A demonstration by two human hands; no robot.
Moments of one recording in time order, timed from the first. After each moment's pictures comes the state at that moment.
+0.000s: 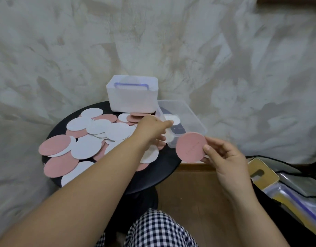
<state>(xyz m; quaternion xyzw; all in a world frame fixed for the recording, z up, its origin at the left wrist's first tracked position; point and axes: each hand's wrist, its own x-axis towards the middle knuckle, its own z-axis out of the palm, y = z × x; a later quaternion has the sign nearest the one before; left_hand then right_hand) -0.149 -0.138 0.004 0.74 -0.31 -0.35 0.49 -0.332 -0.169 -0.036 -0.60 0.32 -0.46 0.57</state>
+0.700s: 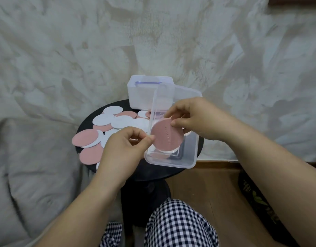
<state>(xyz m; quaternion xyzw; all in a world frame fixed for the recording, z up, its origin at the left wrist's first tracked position) -0.142 0.013 0.005 0.73 -0.32 -0.16 0.59 -0.251 -0.134 0.065 -0.91 0.21 -0.15 0.33</state>
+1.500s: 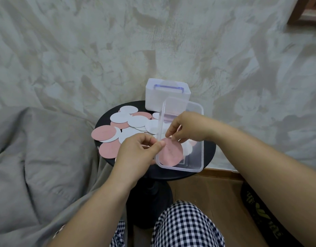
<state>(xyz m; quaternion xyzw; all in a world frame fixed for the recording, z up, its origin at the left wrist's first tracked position) -0.131 0.027 -0.007 0.71 -0.29 -0.20 0.62 -0.196 -0.130 0.049 -0.93 0.23 0.04 0.27</state>
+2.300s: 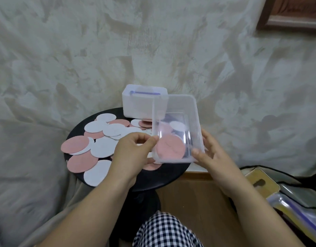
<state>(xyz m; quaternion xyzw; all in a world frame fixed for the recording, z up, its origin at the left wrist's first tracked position) -0.157 -0.029 0.003 0.65 -0.27 -0.24 0.67 -0.315 -0.142 -0.011 -0.74 0.22 -0.29 0.56</state>
